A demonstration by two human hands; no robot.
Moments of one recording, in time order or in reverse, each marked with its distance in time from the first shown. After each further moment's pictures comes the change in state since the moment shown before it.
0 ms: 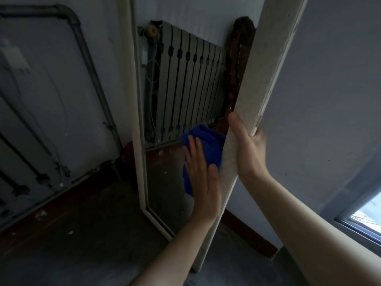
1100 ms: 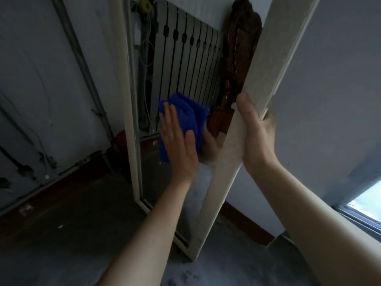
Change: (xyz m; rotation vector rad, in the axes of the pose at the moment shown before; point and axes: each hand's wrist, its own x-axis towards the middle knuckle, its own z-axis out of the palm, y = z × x) left_hand 0.064 -0.039 -0.031 0.111 0.126 0.102; right_hand -0.001 -0.002 0.004 -0.011 0.028 -0.016
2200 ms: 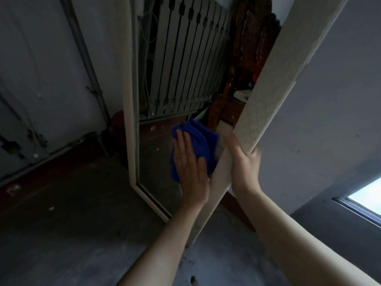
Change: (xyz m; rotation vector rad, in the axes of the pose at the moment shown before) left_hand -0.094 -0.035 0.008 0.015 -0.084 -0.158; right_hand -0.047 0.091 0.000 0.003 0.087 0.119
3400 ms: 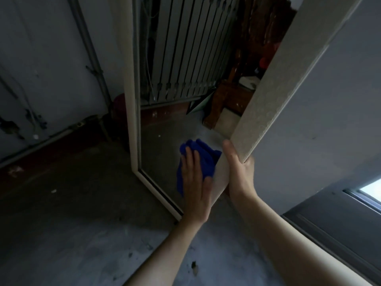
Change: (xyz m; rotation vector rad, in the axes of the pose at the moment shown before) left_hand -0.067 -0.039 -0.006 -0.019 -0.164 -0.159; right_hand -0.019 0.054 -0.011 -0.076 -0.071 0.180
